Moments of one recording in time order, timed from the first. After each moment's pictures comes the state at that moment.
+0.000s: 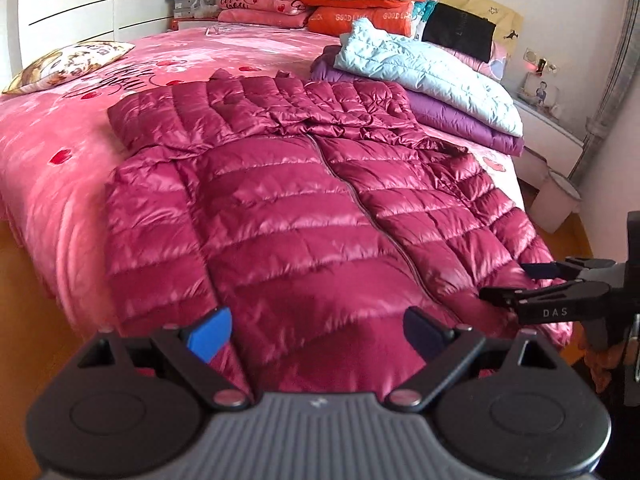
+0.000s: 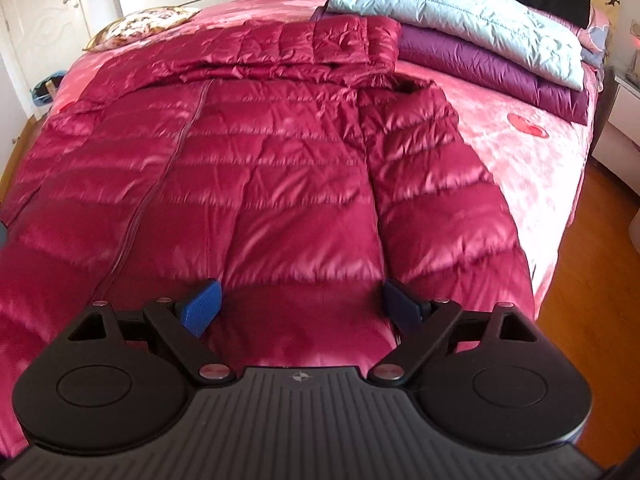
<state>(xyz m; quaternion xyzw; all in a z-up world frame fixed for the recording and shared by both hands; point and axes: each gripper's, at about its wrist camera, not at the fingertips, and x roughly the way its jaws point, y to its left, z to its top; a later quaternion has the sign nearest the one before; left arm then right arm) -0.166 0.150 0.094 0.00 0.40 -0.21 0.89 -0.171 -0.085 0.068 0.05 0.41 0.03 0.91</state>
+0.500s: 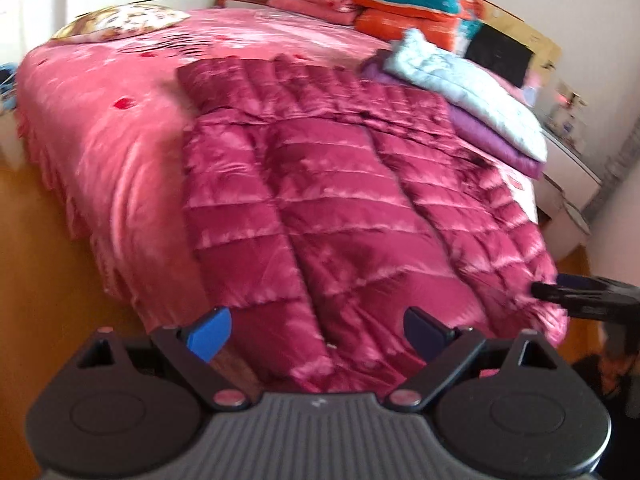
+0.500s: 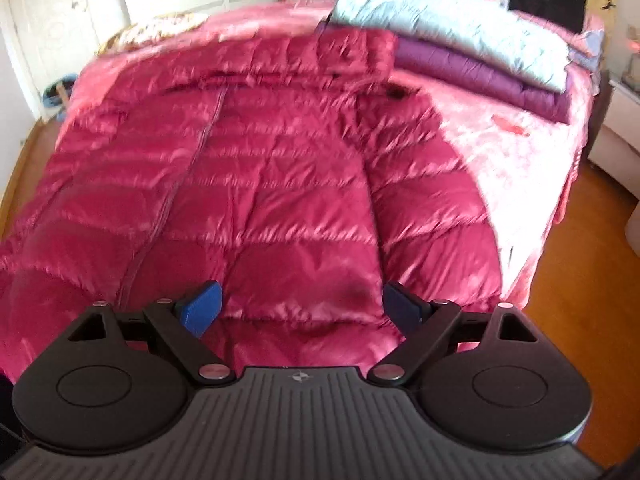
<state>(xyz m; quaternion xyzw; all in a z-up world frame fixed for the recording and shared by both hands) -0.187 0.203 0.091 -0.06 0.42 -0.16 0.89 -0.215 -0.090 0.092 0.06 0.39 0.03 0.92</state>
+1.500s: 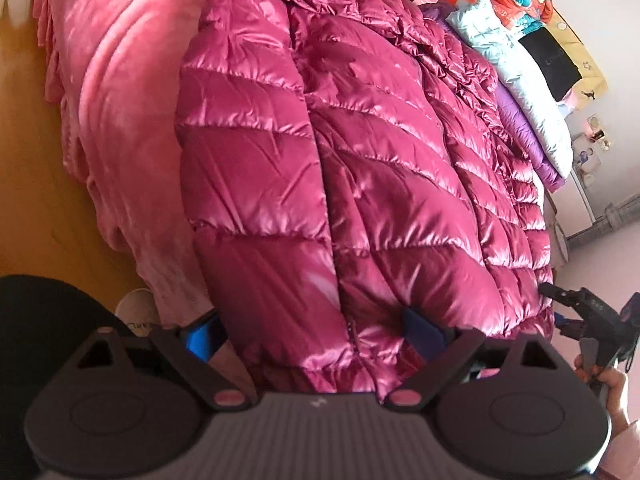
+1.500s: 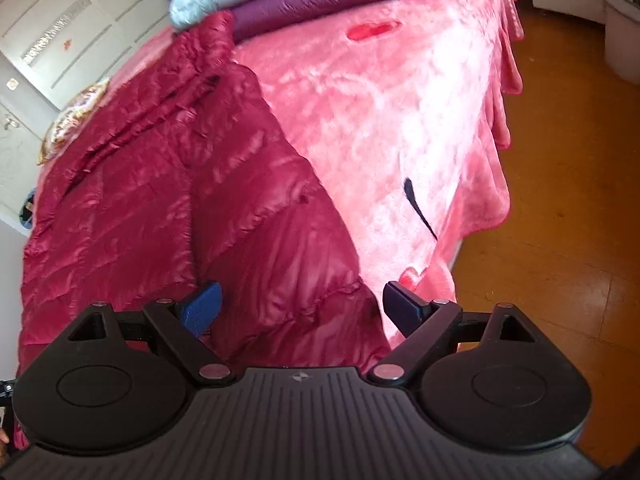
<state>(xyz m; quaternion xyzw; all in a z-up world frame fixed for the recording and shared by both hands) -0.152 0.206 0.026 -0.20 0.54 -0.16 0.80 -0.192 -0.240 0.049 0.29 0.44 -0.03 0.85</state>
